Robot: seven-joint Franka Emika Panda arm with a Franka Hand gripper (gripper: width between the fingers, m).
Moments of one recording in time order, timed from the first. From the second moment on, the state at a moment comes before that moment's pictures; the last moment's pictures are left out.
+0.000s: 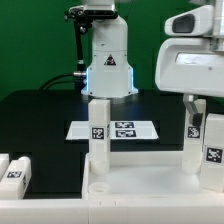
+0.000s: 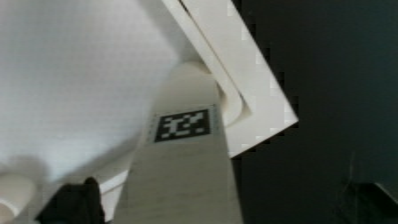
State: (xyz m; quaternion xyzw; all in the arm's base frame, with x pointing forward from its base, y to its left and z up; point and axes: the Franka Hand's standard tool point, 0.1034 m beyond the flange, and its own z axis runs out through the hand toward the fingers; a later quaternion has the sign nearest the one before) arm 0.637 0.122 0.115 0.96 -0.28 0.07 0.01
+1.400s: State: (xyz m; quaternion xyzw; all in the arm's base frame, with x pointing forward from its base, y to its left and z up) arm 0.637 0.126 0.112 0.68 -0.73 0.05 -0.03
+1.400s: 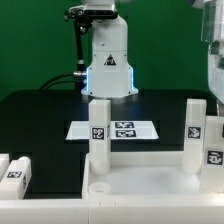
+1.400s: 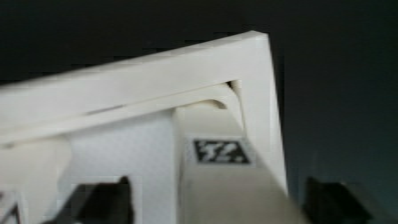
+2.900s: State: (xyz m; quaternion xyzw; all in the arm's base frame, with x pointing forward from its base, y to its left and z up) arm 0.656 0.104 0.122 0.93 -0.36 0.09 0.00
